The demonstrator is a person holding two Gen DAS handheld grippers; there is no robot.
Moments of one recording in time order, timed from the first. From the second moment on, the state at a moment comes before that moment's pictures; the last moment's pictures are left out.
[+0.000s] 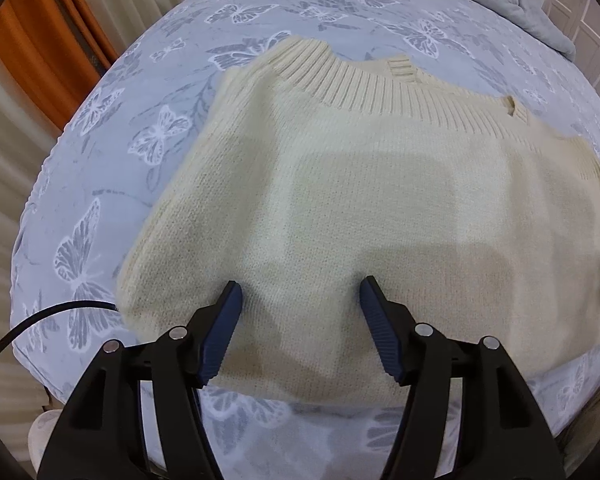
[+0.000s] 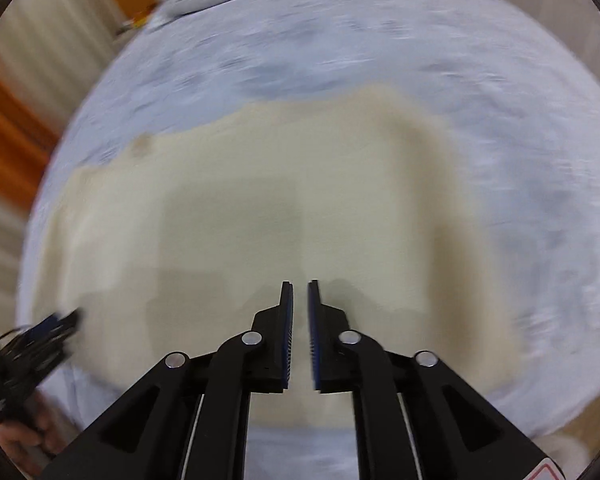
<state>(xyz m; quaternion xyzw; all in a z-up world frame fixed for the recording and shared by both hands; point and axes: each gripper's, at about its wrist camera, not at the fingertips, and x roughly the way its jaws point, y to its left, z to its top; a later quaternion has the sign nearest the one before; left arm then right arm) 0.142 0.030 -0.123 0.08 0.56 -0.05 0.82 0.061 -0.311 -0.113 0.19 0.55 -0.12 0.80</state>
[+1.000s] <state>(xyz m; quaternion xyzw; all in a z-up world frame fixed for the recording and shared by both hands) 0.246 0.066 -0.047 -0.12 0.50 -0.06 0.86 0.088 -0.405 -0.051 0.26 0.43 -0.11 0.86</state>
